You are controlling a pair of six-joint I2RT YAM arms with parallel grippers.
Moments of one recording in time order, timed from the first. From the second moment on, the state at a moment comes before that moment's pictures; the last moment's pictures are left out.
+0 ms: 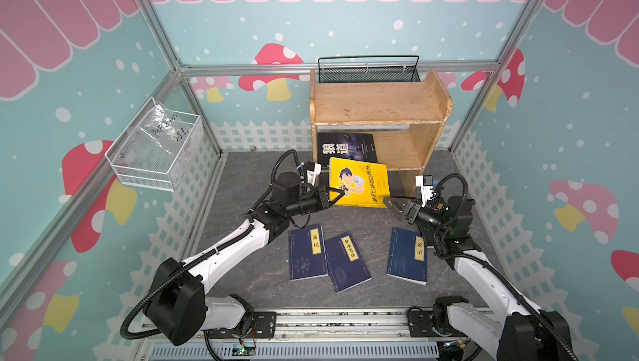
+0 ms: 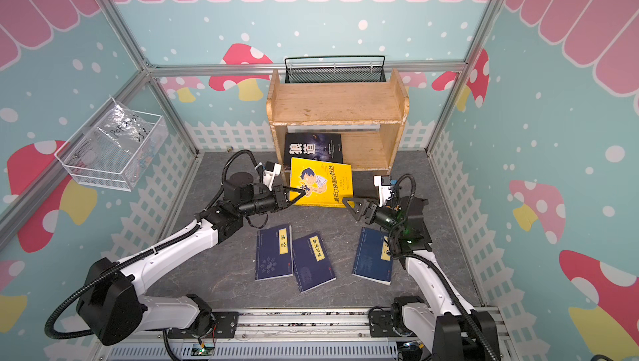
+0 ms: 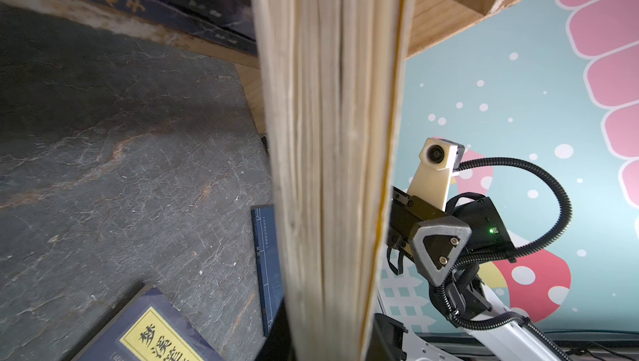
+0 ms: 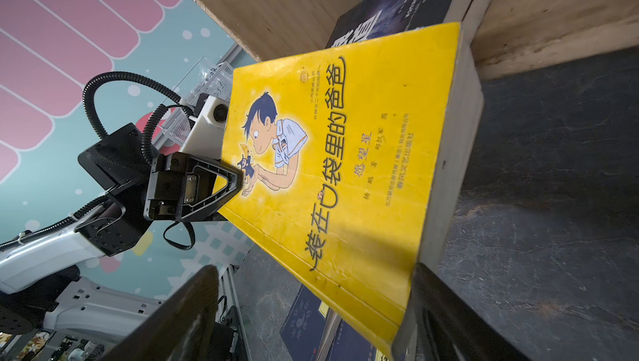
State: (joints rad) left arm -0.54 1.35 0.94 0.13 0.55 -0.91; right arm 0.09 1.04 0.51 0.46 -0.87 0.72
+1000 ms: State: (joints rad) left arm -0.52 1.33 0.91 0.20 0.58 -0.93; right arm 0.15 1.14 0.46 0.55 -0.81 0.83
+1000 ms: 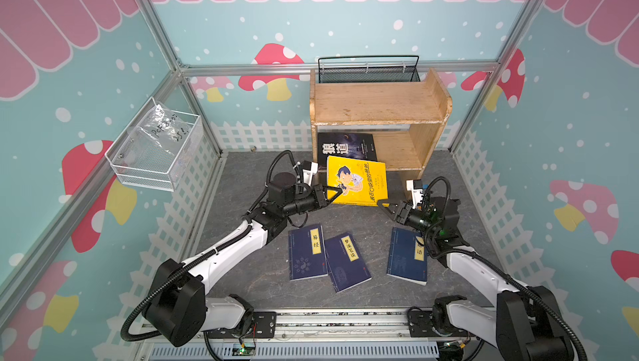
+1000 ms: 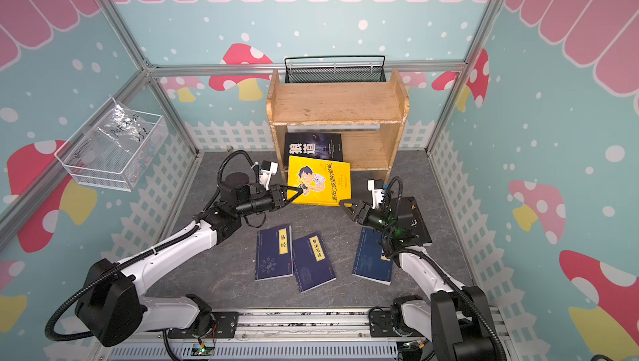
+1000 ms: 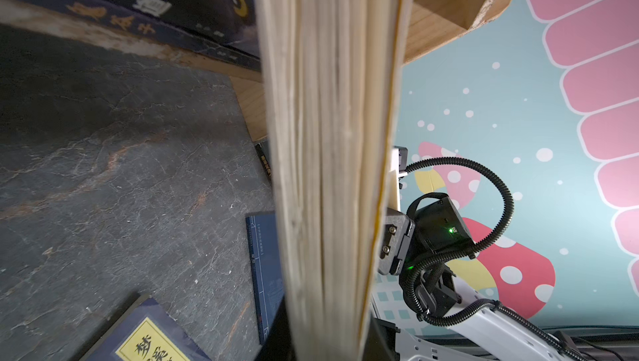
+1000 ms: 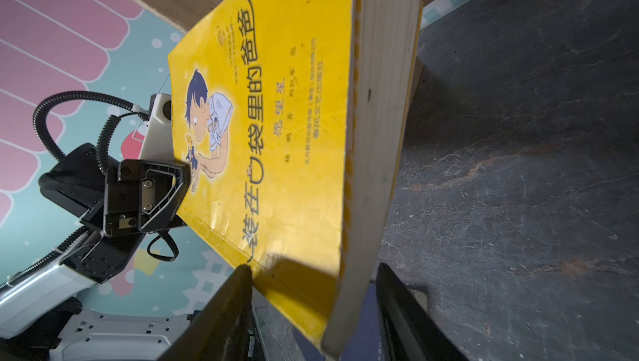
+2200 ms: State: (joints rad) left arm -0.34 1.12 0.94 0.02 0.46 -0.84; right arm 0.15 1.32 0.60 0.88 -0.74 1.10
